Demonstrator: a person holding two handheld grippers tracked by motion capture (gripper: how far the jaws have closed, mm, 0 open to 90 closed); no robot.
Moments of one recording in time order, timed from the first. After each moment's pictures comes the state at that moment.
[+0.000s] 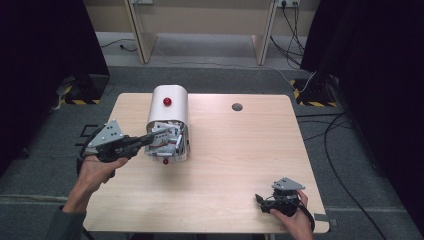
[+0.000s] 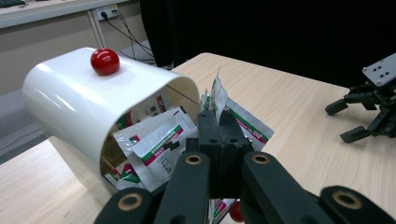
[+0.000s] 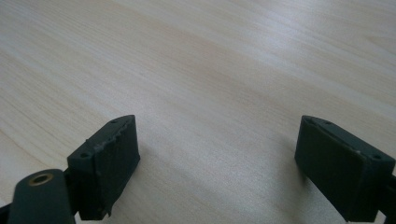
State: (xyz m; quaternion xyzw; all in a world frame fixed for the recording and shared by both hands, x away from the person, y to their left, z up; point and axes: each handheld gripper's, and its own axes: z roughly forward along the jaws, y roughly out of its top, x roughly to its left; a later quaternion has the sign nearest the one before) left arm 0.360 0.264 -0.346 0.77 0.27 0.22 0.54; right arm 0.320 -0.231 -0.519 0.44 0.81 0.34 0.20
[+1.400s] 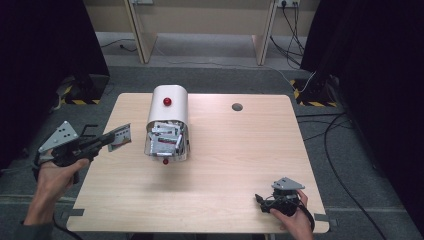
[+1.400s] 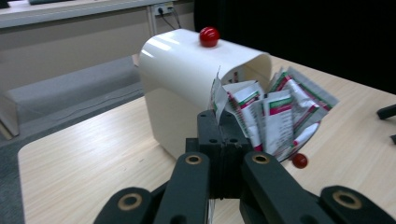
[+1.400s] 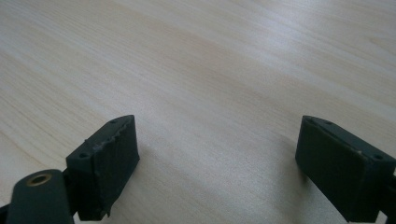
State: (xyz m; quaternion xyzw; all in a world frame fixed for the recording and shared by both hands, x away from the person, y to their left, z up) left arm 0.341 0.350 -0.347 0.73 0.35 0.27 0.52; right arm 0.320 -0.231 -0.519 0.44 0.81 0.34 0.19
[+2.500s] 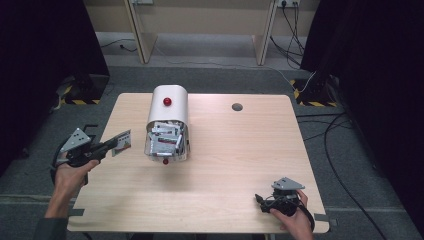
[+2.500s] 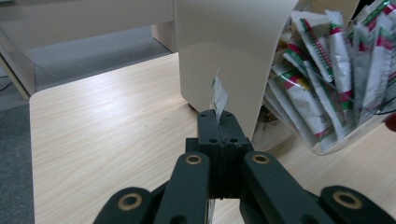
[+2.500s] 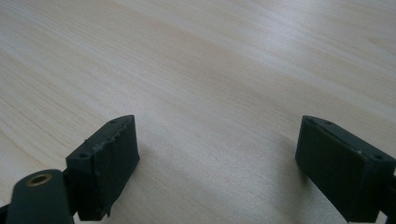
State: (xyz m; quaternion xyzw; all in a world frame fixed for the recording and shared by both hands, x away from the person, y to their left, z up) left arm 0.375 0.365 -0.416 0.72 0.41 0.26 0.49; right arm 0.320 -0.231 -0.519 0.44 0.81 0.34 0.19
